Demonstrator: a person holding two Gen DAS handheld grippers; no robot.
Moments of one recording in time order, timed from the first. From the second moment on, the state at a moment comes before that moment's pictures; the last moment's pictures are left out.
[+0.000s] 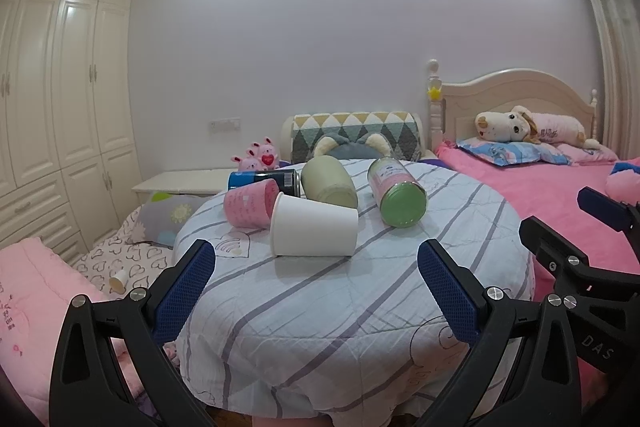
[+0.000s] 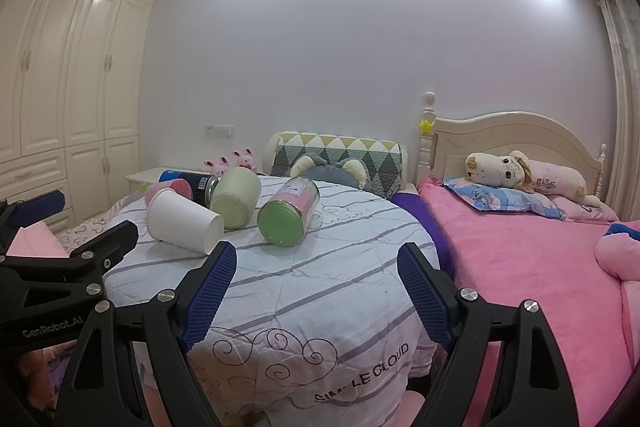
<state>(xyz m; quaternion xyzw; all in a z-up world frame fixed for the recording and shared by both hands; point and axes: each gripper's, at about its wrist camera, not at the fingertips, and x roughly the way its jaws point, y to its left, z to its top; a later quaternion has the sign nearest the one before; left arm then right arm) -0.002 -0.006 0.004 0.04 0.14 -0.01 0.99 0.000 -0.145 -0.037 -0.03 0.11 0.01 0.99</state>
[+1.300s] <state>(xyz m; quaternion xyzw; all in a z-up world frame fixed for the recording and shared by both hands) 0.081 0.075 0.012 -0.03 0.25 0.07 0.96 0.107 -0.114 -0.006 -0.05 0.19 0.12 0.97</state>
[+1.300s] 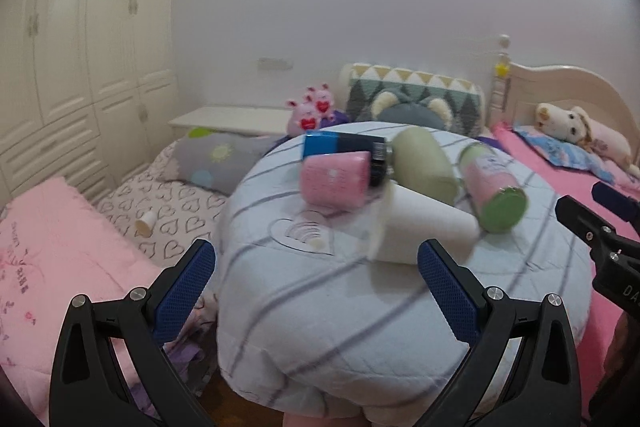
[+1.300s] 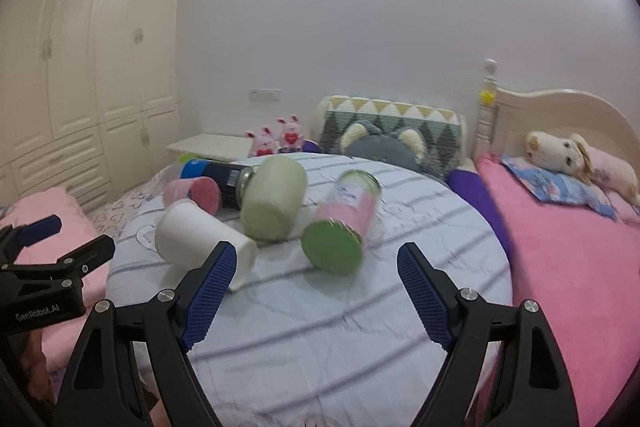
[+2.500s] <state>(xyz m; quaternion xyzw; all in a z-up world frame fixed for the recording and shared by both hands) 0.166 0.153 -0.027 -0.31 0.37 0.32 0.82 0.344 0.084 -0.021 -0.43 0.43 0.43 0.67</state>
